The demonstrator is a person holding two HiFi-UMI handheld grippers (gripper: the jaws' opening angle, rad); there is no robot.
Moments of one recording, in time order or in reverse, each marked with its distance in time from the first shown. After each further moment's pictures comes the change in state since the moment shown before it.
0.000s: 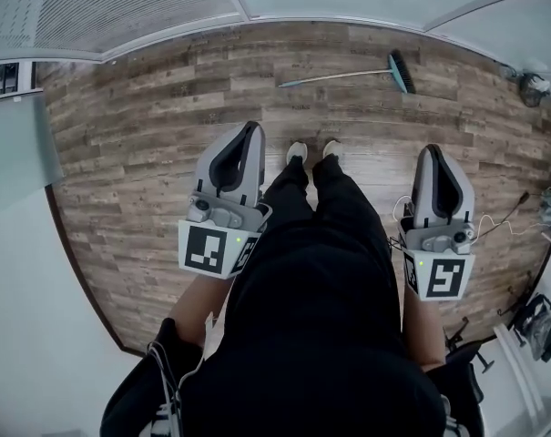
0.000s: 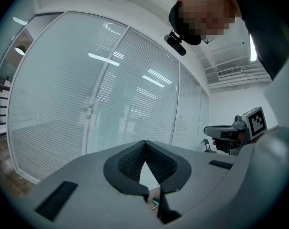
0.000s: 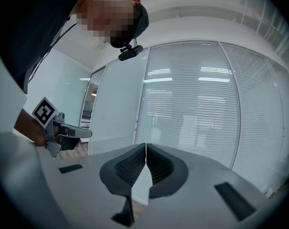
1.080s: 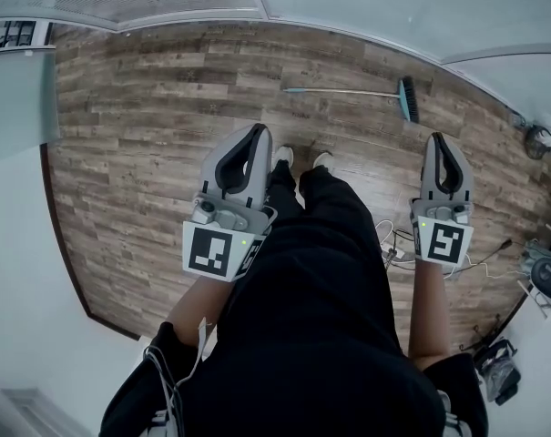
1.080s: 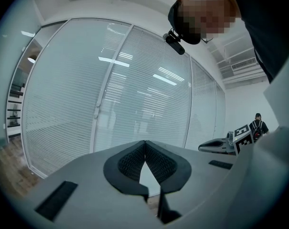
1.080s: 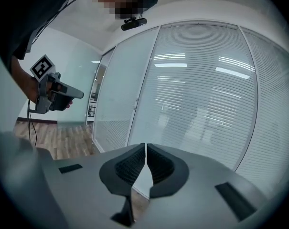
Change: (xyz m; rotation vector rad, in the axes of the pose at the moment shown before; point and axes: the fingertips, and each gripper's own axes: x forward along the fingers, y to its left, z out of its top) left arm 0.055 -0.004 -0.002 -0.019 0.000 0.181; right arm 0.087 -0.094 -0.085 -0.152 0.151 0.117
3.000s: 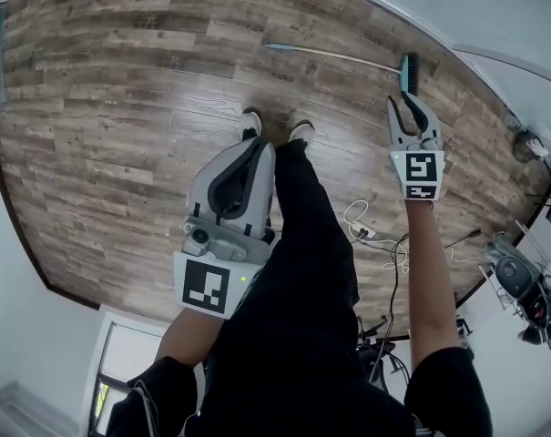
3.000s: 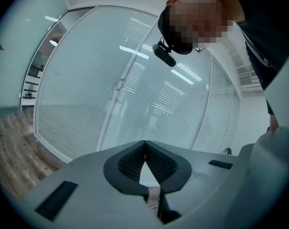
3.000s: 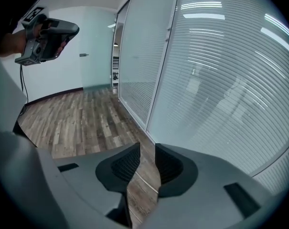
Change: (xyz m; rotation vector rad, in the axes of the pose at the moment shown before) left arm 0.001 0.062 -0.162 -0.191 0.068 0.089; right arm 0.156 0.107 -0.272 -0.132 0.473 0.334
